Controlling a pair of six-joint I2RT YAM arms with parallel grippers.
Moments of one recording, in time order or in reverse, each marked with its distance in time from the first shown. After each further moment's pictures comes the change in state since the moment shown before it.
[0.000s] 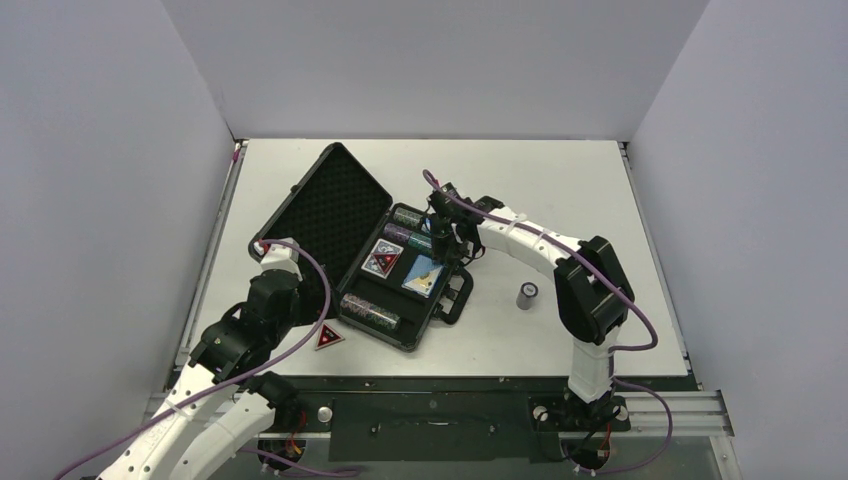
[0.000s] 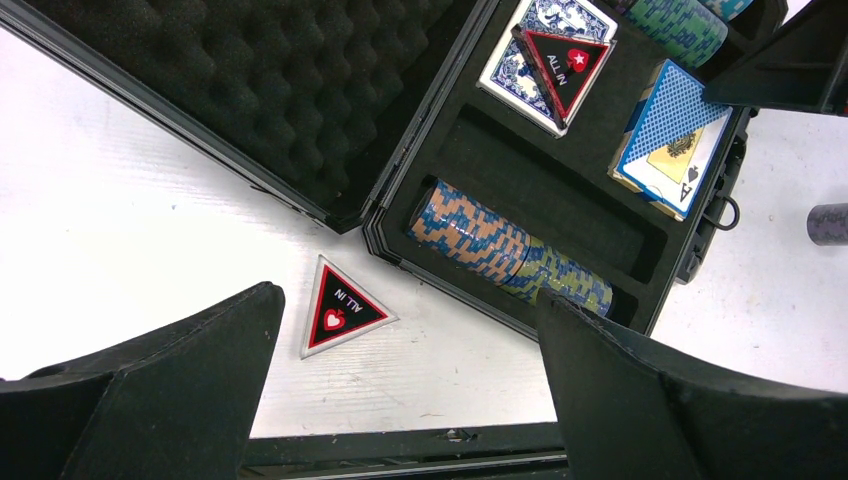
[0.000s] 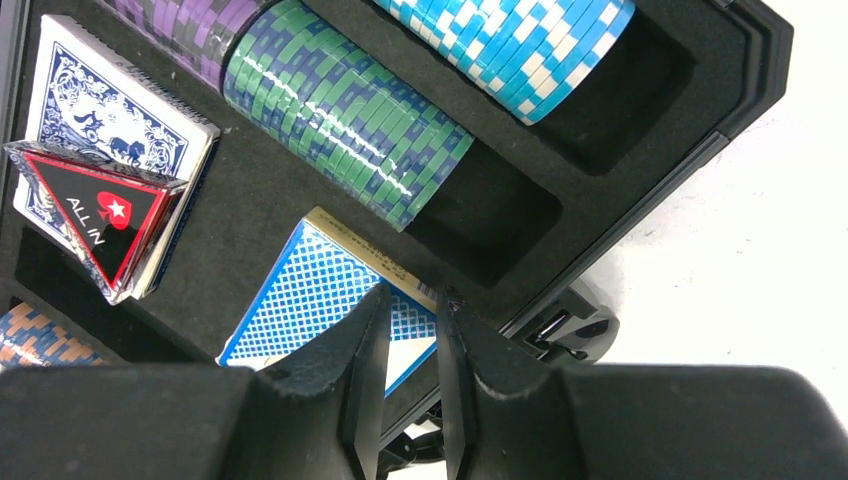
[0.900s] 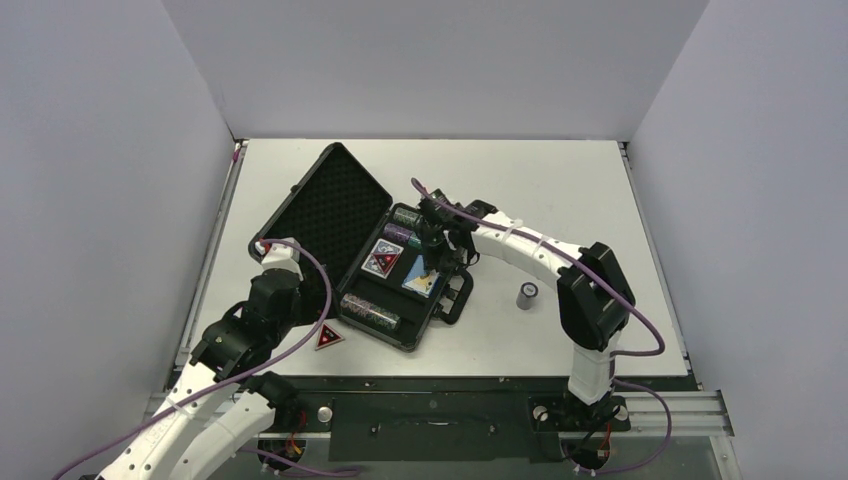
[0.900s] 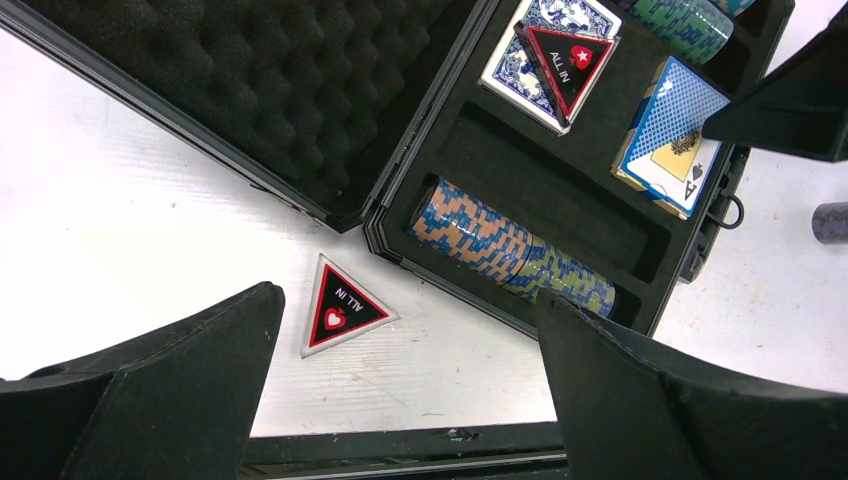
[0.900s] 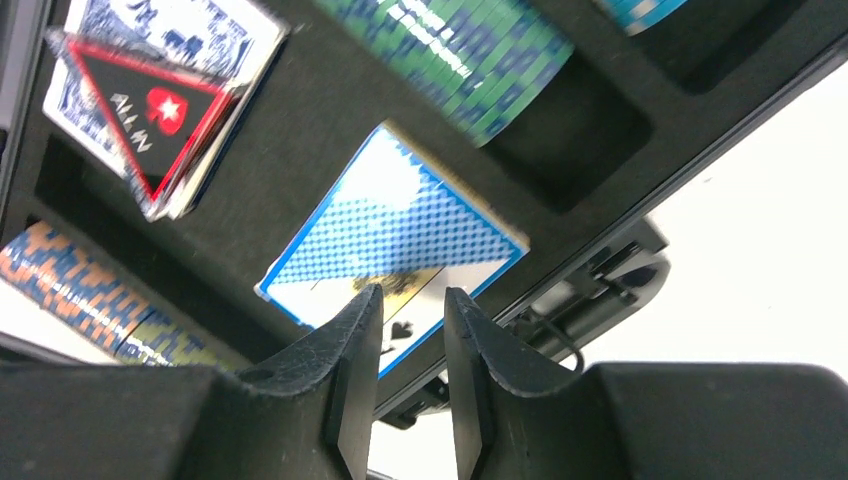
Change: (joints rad) left arm 0.000 0.010 0.000 0.000 0.000 0.000; right arm 0.057 -0.024 0.012 -0.062 0.003 -0.006
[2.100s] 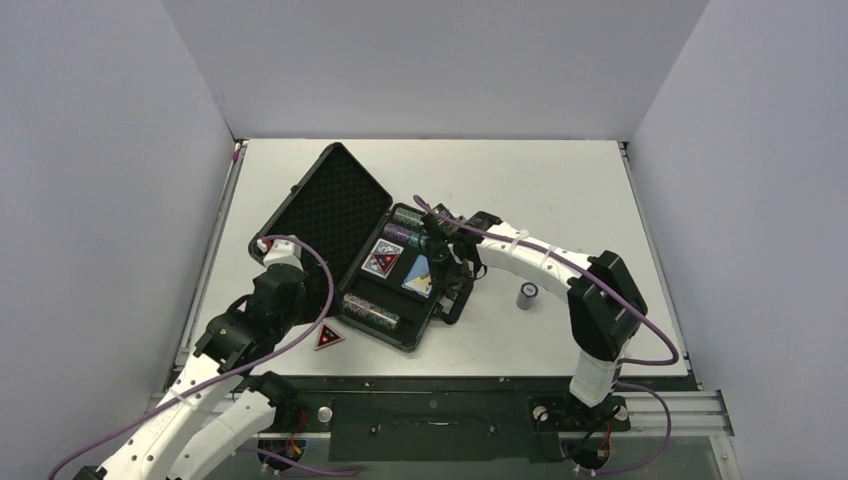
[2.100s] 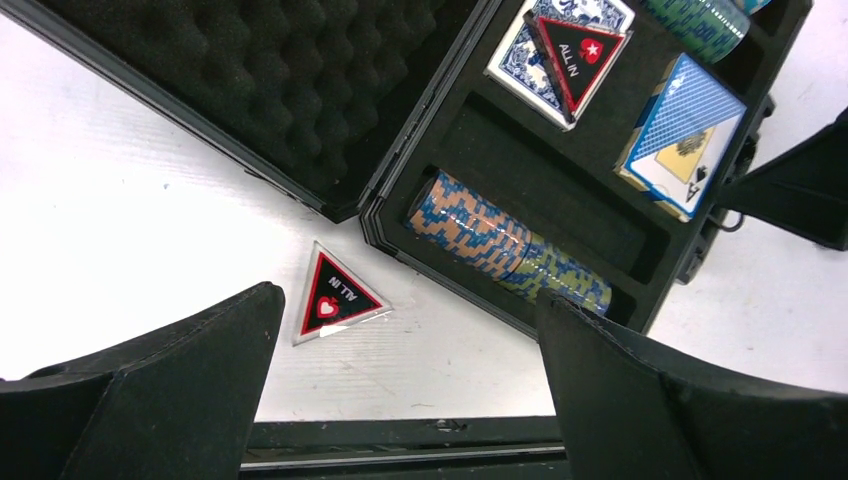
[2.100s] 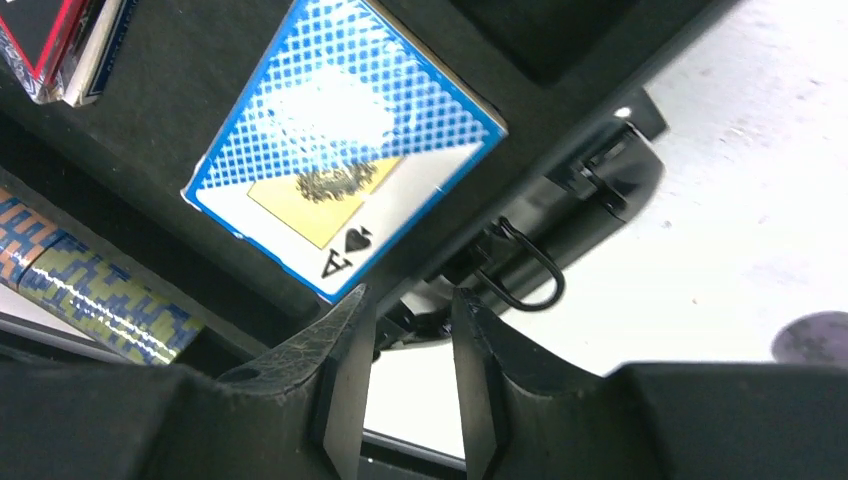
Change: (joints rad) left arm 0.000 0.052 0.017 -0.016 0.002 -0.027; right arm 0.042 -0.072 -0.107 -0.044 0.010 -0.006
